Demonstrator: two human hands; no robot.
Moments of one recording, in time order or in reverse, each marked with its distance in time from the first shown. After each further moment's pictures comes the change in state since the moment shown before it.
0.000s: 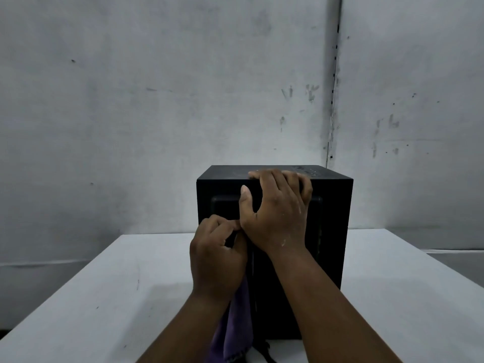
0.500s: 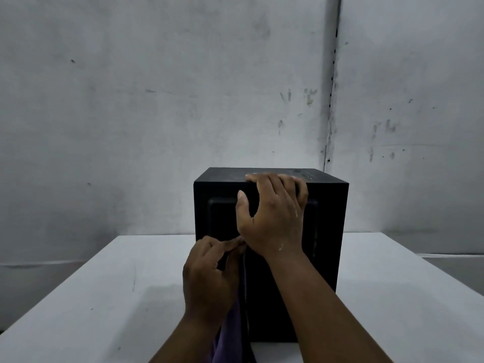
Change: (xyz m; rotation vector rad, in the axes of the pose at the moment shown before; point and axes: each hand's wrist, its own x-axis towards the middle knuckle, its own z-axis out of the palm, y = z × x) left_hand -0.031 -0.012 -0.003 -0.035 -0.005 0.000; right_hand -0.001 0.000 -0.004 0.009 -0.018 -0.018
